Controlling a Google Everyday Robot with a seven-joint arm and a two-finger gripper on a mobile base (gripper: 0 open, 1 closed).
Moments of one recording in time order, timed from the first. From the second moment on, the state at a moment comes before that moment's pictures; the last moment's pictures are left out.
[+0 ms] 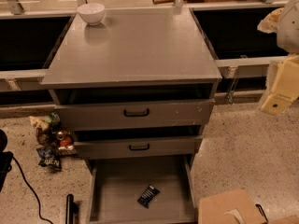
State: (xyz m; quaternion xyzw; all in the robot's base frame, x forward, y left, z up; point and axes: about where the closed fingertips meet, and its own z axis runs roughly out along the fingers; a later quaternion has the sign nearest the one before) arm 0.435 -0.205 1.010 -0.60 0.77 -0.07 0.21
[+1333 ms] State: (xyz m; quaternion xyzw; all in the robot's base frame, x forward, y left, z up) arm 0.424 -0.154 0.865 -0.67 0.71 0.05 0.20
